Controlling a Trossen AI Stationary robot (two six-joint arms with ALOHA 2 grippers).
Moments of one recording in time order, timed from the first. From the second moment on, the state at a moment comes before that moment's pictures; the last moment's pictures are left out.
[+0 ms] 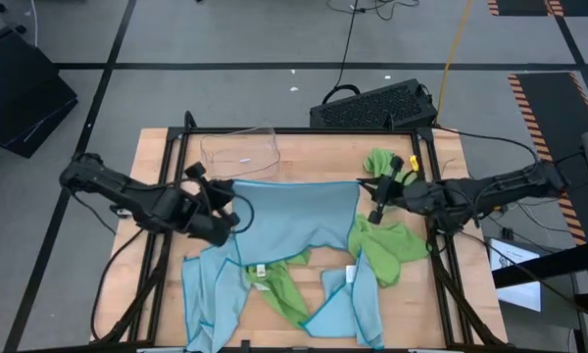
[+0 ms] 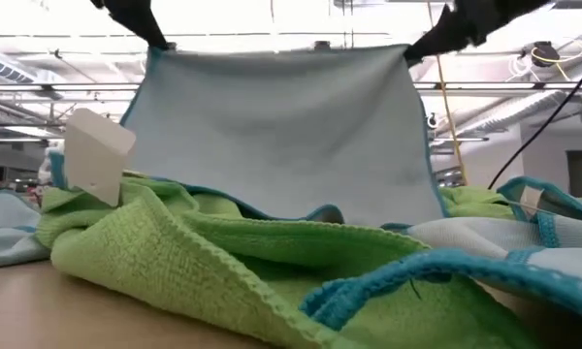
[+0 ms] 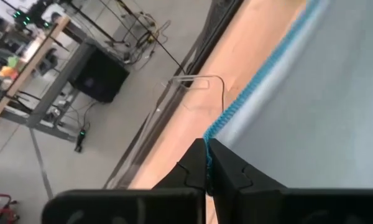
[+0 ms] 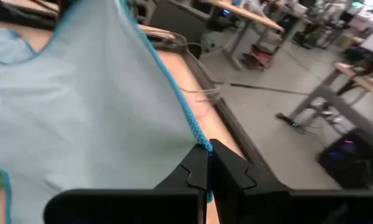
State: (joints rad) left arm -0.35 1.29 1.20 -1.19 -0.98 -0.60; right arm 0.17 0.84 0.63 -0.19 0.63 -0.12
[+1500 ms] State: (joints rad) left arm -0.23 1.29 1.09 -1.05 -0.72 -0.49; right arm -0.11 1.01 0.48 0.04 0.18 0.08
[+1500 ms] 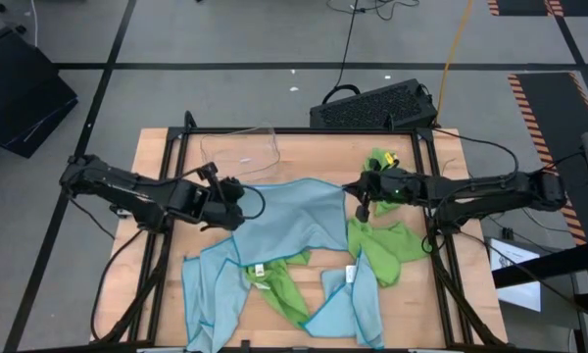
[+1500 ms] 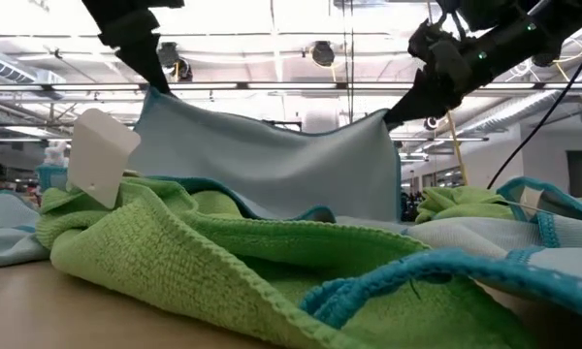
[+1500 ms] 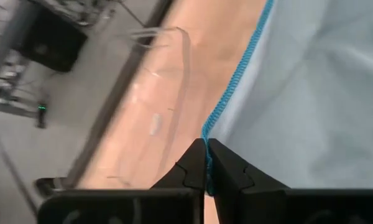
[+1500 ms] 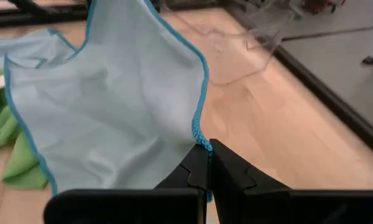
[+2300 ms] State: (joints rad) left arm -0.37 1.29 0.90 -0.85 -0.68 -0.63; right arm -0.10 1.01 0.31 0.38 0.10 0.12
